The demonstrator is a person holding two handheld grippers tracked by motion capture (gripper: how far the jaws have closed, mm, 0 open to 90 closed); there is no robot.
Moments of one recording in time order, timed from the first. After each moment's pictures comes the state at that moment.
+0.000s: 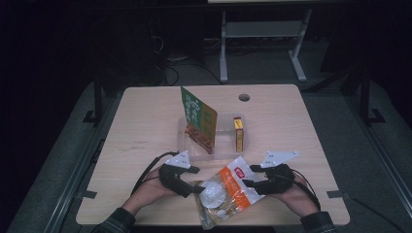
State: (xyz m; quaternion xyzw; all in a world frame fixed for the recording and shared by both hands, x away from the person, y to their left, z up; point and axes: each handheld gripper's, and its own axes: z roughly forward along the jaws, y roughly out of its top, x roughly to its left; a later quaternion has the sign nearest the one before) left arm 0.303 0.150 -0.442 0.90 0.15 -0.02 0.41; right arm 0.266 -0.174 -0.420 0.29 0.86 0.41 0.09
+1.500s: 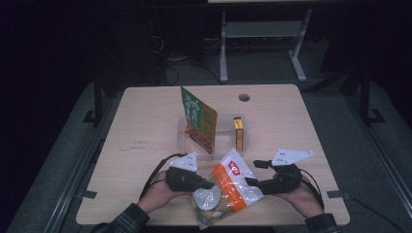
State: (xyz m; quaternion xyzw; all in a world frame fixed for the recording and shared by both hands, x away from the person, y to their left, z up) left arm 0.287 0.139 -0.419 0.88 0.12 -0.05 0.46; right arm 0.262 -0.188 -0.409 0.28 0.83 0.48 0.07
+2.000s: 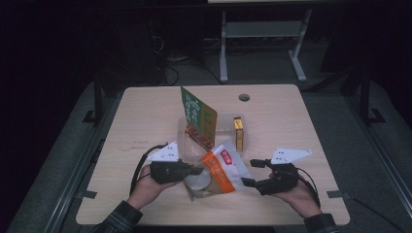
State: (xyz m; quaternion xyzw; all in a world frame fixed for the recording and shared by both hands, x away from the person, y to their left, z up) left arm 0.289 0.173 -0.388 0.85 0.15 0.03 0.51; right arm 0.265 -0.183 -0.409 0.28 0.81 0.51 0.04
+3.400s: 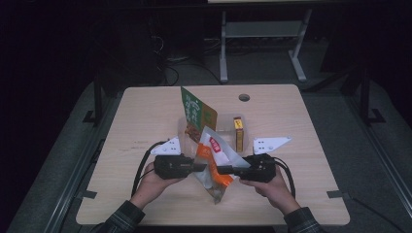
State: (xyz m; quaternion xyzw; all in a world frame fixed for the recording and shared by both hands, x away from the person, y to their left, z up) left arm 0.302 0.162 -0.399 0.84 0.18 0.01 0.52; right arm 0.283 -0.130 -0.385 0.17 0.76 0.62 -0.08
